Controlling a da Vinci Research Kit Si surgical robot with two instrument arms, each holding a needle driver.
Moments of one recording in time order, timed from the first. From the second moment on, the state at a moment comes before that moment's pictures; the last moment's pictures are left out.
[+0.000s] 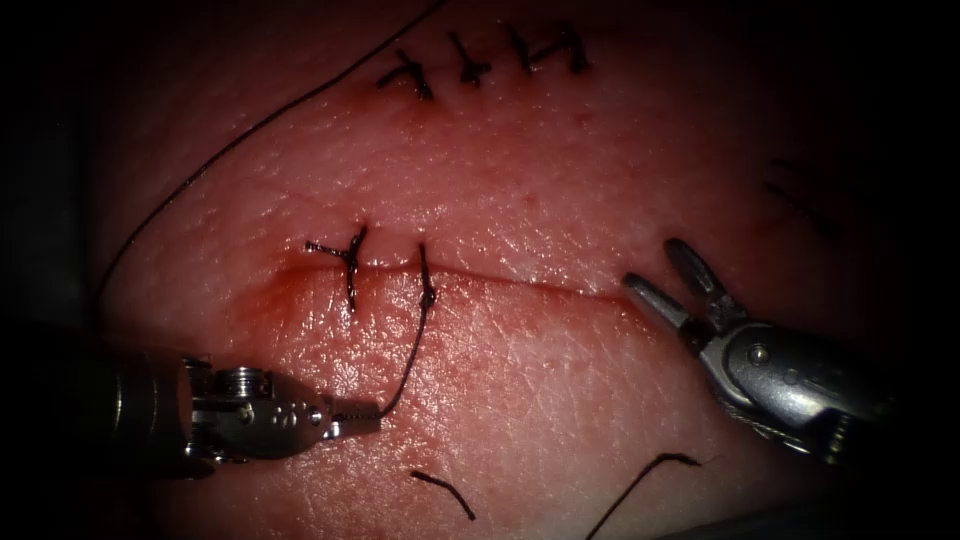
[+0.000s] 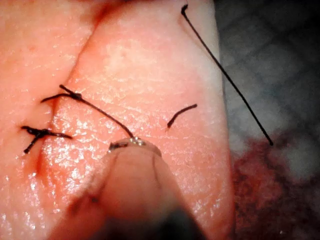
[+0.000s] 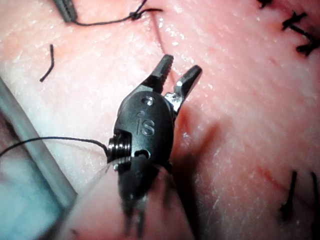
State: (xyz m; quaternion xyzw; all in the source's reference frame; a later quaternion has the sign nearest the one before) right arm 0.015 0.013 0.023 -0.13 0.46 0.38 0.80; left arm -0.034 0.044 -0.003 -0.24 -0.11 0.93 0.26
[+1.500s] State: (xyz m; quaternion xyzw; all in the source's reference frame) right arm 0.029 0.010 0.030 -0.15 0.53 0.04 0.83; left arm -0.035 0.050 -0.009 -0.26 -0.08 0.93 0.24
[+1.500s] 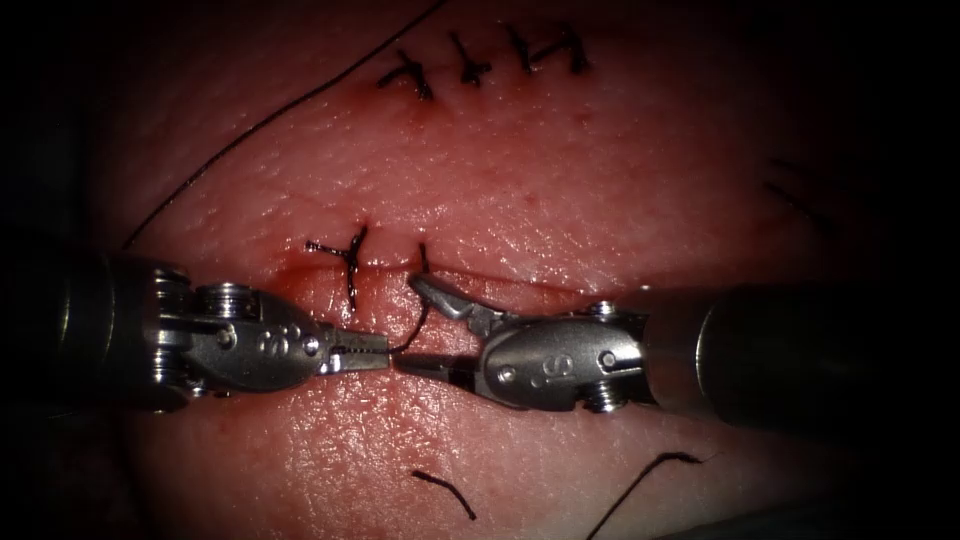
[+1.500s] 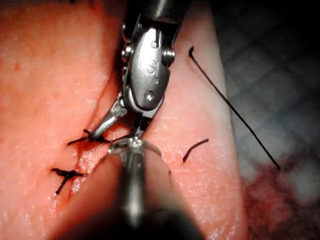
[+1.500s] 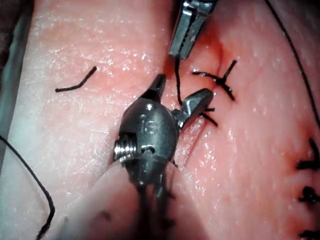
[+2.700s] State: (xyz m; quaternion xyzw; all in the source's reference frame) right arm 0.033 0.011 0.032 -0.16 0.55 0.04 0.82; left arm -0.035 0.049 -0.010 -0.26 -0.08 0.93 0.23
